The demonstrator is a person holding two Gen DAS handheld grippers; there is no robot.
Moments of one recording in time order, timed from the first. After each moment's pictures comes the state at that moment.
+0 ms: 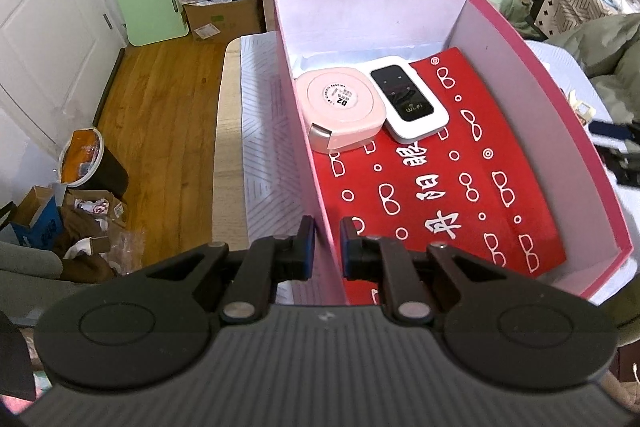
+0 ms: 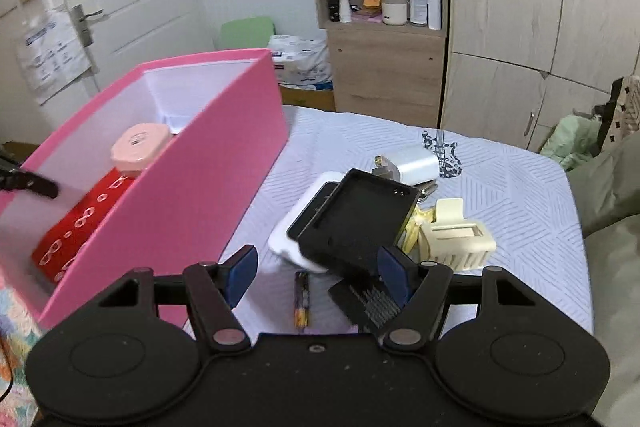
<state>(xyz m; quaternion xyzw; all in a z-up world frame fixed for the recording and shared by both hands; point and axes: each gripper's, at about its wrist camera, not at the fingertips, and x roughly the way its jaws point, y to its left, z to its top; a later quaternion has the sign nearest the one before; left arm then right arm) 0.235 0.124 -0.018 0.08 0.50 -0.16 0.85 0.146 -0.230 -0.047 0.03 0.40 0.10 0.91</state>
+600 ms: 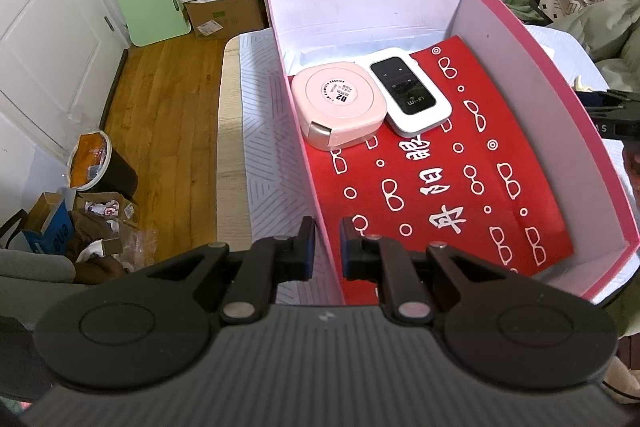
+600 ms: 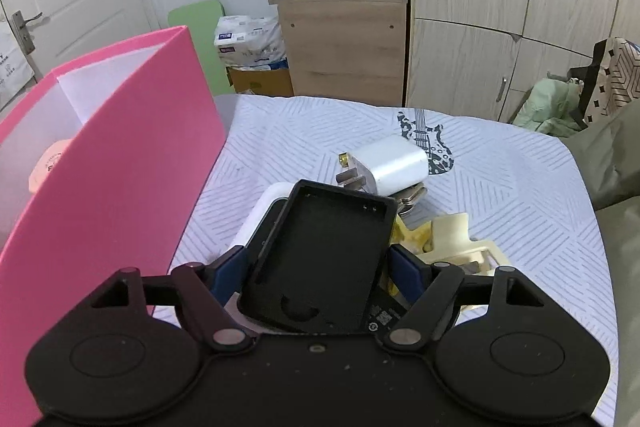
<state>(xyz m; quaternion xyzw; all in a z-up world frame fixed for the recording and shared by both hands) 0.237 0.117 -0.016 0.10 0.51 -0.15 0.84 0.207 -0.227 -0.082 0.04 0.43 0.03 0.90</state>
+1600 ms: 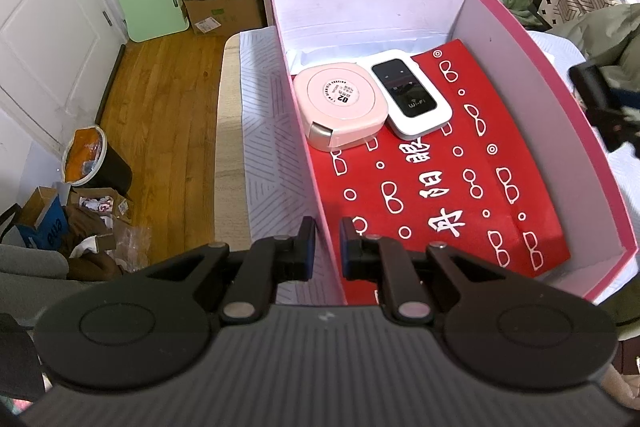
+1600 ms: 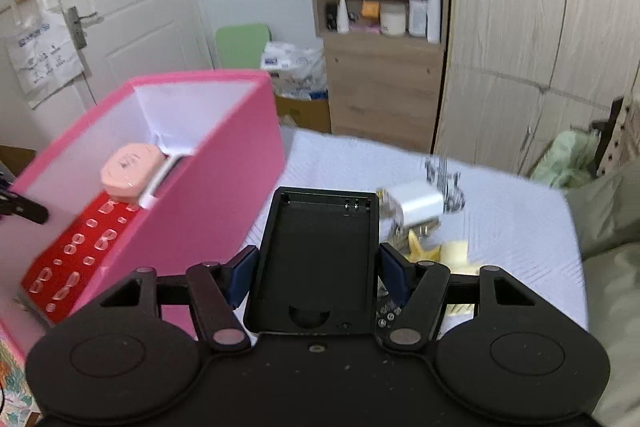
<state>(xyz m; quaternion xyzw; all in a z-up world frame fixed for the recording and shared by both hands) 0.239 0.122 -0.017 0.09 0.51 -0.16 0.84 0.158 -0.217 -0.024 0.01 0.38 0.10 0.92</state>
